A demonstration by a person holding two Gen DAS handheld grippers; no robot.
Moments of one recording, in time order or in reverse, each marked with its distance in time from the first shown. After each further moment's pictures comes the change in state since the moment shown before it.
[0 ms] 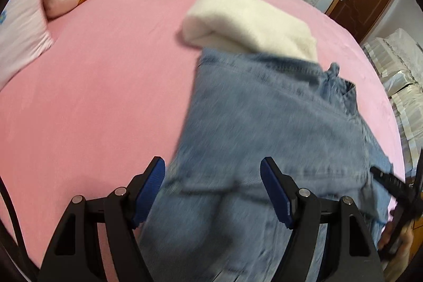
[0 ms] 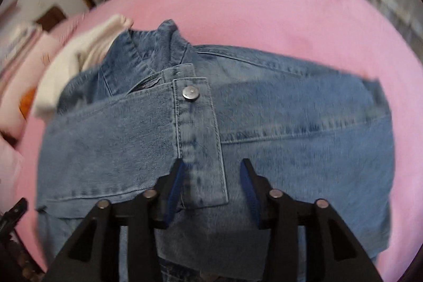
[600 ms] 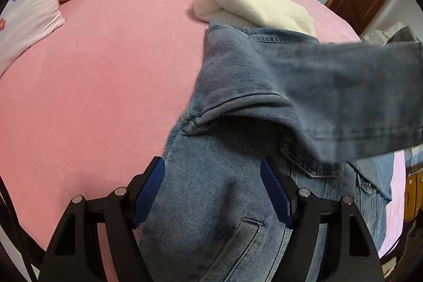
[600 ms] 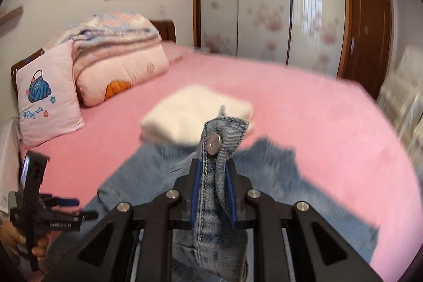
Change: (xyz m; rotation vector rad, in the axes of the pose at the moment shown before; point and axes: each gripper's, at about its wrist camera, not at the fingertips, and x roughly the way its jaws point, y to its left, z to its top) left arm -0.022 0.026 -0.057 -0.013 0.052 -0.001; right arm -0.154 0.159 -0.033 -0.591 -0.477 0.203
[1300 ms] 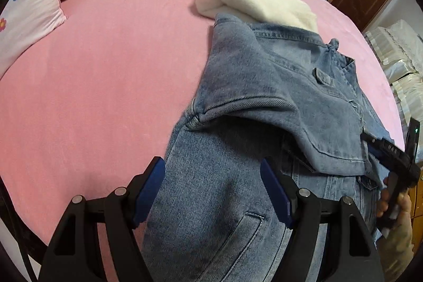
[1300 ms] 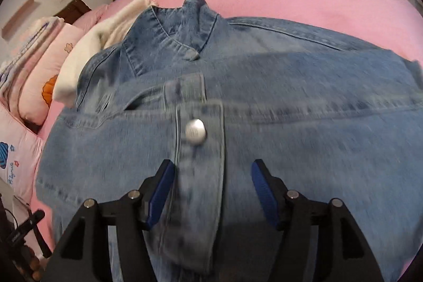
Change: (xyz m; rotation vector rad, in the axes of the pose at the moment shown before) left arm 0.002 0.000 -0.001 0.008 0.035 0.019; right arm 0.111 -0.138 -0.157 0.582 0.482 -0.014
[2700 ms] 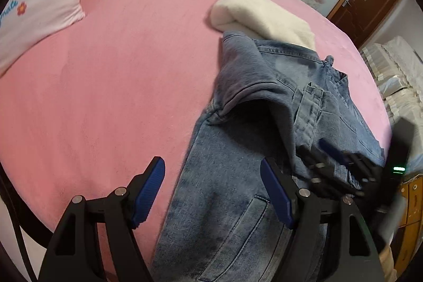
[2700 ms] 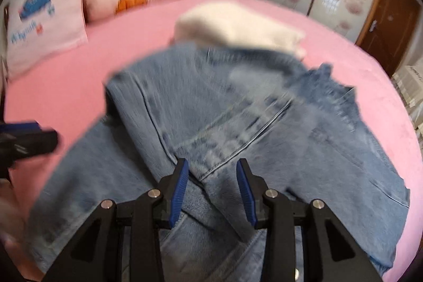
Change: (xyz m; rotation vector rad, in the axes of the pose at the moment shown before) left arm -0.034 0.033 -0.018 -0.058 -0.070 -0.043; right arm 0.019 0.252 -0.103 -0.683 -0.084 -0.144
